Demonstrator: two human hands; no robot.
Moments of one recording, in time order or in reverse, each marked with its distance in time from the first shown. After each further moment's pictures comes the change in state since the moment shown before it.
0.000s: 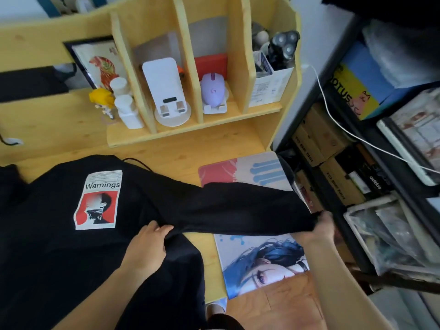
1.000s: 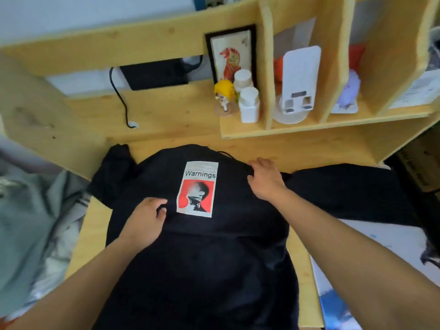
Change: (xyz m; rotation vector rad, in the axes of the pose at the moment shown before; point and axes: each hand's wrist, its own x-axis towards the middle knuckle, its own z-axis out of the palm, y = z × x) left_hand -0.031 -0.213 -0.074 -0.253 0.205 -0.366; right_hand -0.084 0.168 0.308 -1.709 -0.731 -0.937
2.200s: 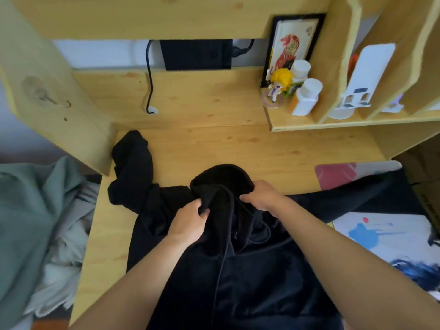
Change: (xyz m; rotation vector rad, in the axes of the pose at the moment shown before) left_hand 0.021 -0.037 0.019 -0.334 -0.269 -0.019; right_hand -0.037 -0.131 0.051 0.340 -0.269 0.373
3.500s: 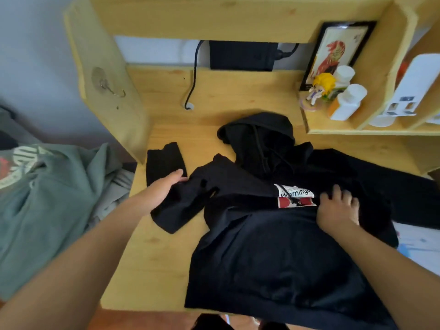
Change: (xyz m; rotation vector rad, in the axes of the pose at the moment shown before) left_hand 0.033 -0.092 -0.124 -0.492 -0.142 -0.232; right_hand -0.017 0.085 -0.024 -0.880 0.343 0.221
